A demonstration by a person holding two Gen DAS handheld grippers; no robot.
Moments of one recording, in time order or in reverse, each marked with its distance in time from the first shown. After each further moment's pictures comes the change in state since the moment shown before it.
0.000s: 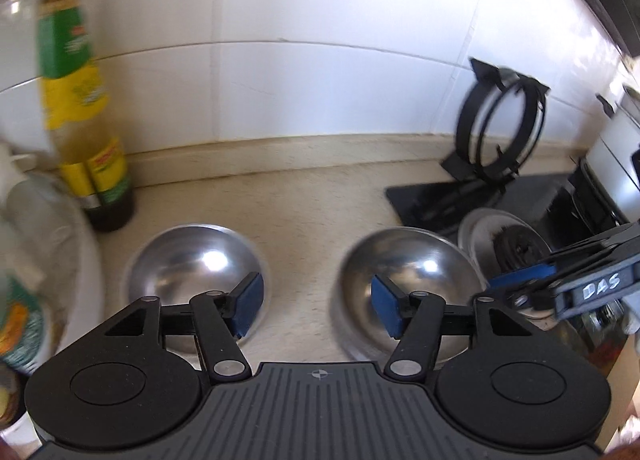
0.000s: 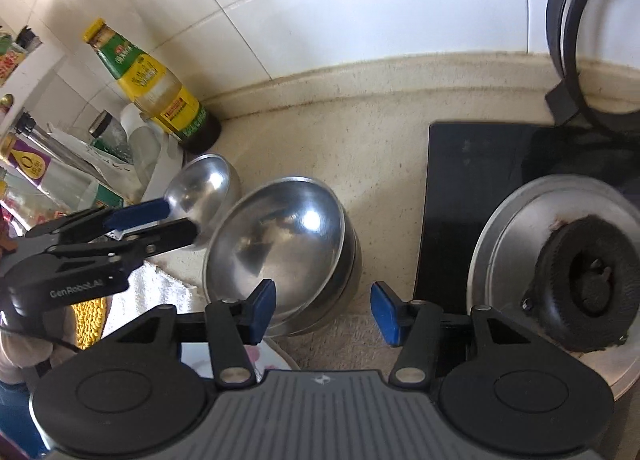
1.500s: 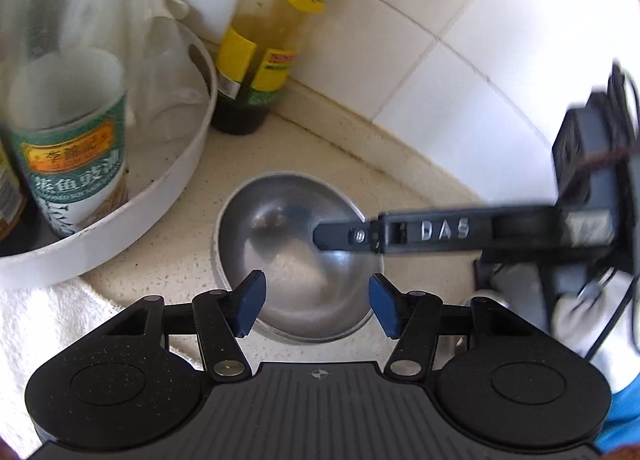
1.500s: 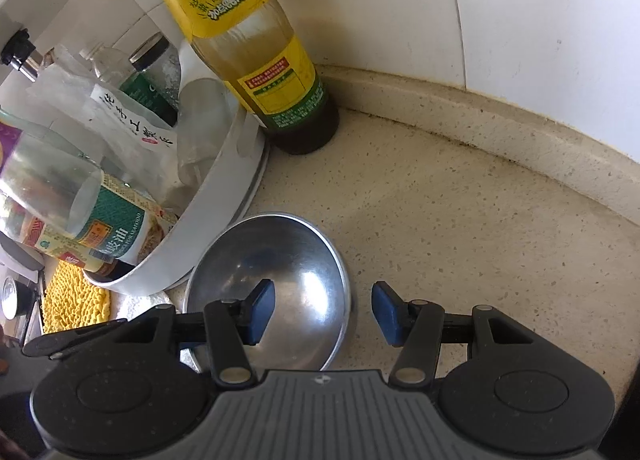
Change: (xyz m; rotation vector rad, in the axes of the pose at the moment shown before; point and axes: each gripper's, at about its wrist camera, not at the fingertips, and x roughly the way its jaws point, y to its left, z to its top) left arm 0.013 0.075 -0.032 -0.592 -0.037 0.068; right arm 0.171 0.108 0.101 -0.329 0.174 0.174
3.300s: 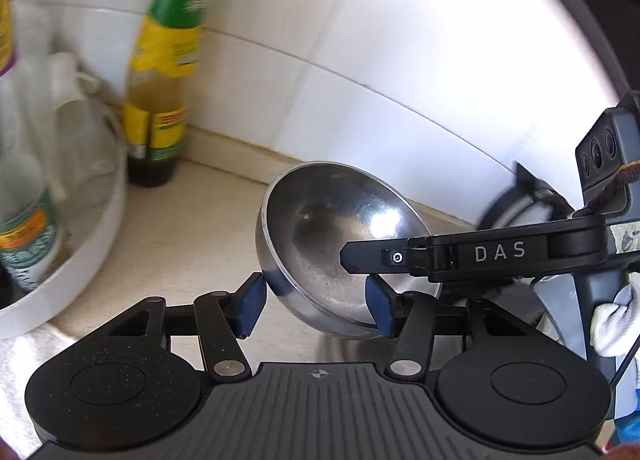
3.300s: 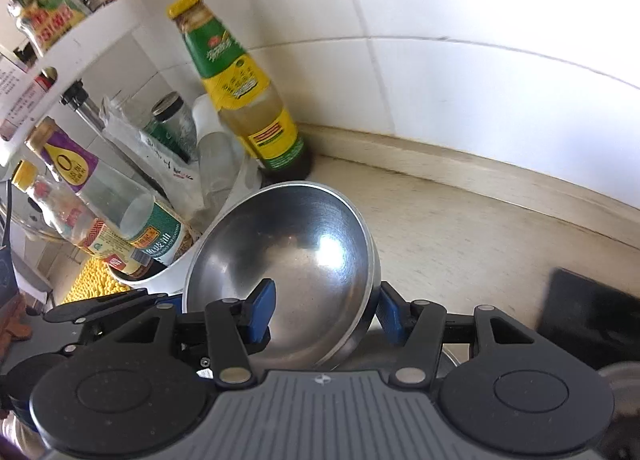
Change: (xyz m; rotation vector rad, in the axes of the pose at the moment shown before) left arm -0.027 -0.066 -0.010 0.227 -0.048 -0.105; right arm -0.118 0.006 -0.044 0.036 -0.148 -0.084
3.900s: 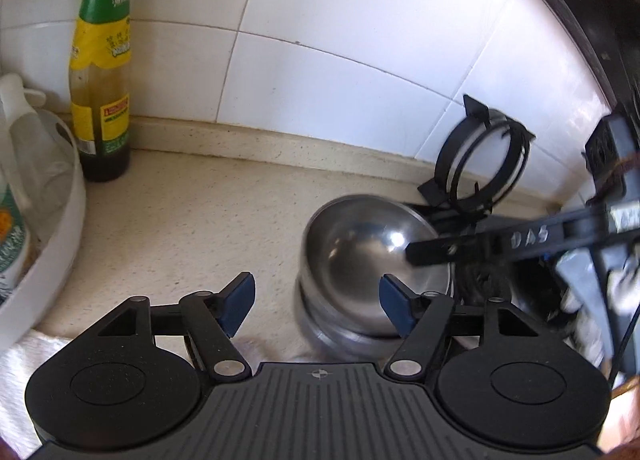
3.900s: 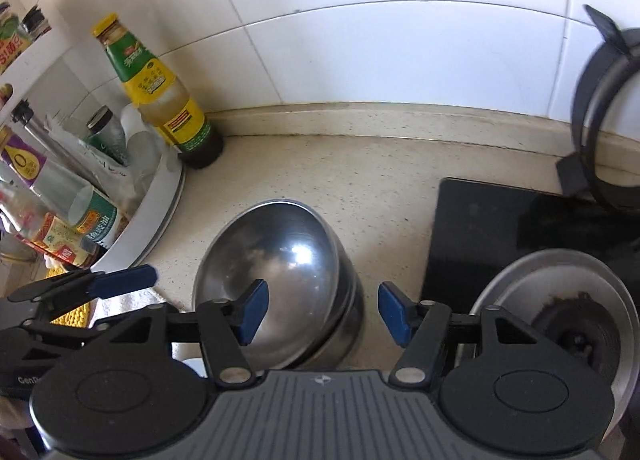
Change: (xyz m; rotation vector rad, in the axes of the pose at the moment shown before) left arm -0.007 -0.015 -0.027 0.206 0.080 -0.076; right arm -0.045 -0.049 -0.051 0.166 -0.017 -0.155
